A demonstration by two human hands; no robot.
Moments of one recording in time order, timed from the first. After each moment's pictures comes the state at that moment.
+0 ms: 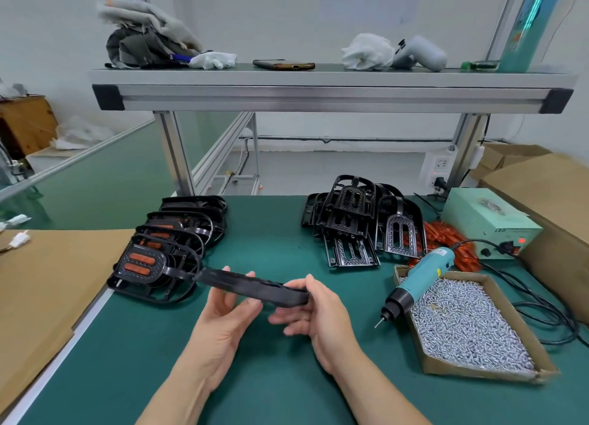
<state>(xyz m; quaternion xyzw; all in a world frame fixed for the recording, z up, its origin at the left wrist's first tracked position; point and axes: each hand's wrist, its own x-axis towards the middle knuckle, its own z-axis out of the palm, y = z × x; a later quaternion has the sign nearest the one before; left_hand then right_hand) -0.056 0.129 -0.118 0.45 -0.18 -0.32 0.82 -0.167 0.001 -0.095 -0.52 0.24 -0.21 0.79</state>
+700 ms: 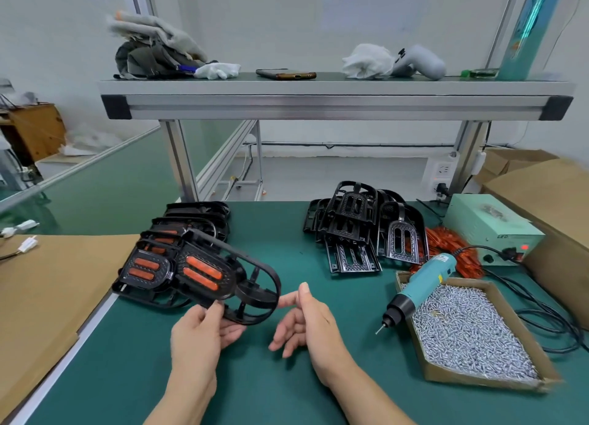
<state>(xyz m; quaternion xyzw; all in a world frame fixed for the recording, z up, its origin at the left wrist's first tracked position) -0.052 0.138 -0.114 0.65 0.00 -0.14 0.74 -0.167 0.009 -0.104 -0.62 0.21 -0.17 0.73</state>
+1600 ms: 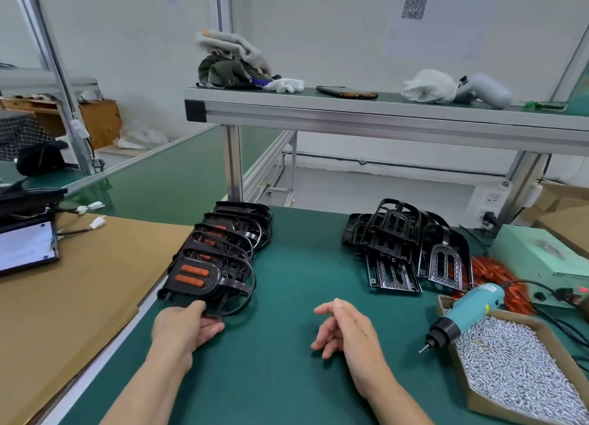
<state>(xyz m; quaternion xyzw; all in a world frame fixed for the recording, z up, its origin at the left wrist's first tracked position) 0.012 0.214 -0.103 0.67 0.16 -0.17 0.70 -0.169 0.013 -0.109 -0.66 0.21 -0.21 0.69</state>
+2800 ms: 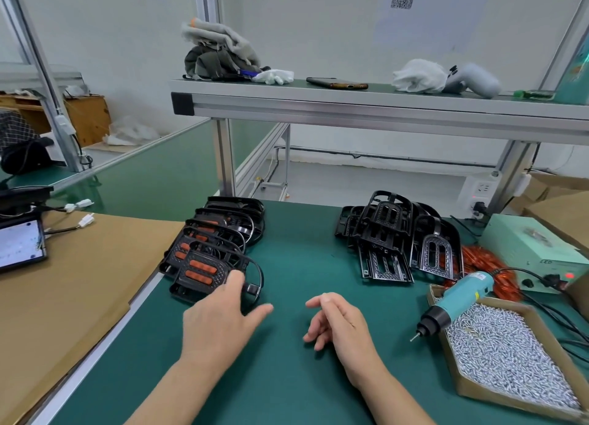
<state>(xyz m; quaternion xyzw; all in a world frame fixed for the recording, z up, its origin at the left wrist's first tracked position) -0.041 0.179 -0.088 0.94 -0.26 0.13 0.20 -0.168 0.014 -0.111 -0.70 0.21 -0.20 0.65</state>
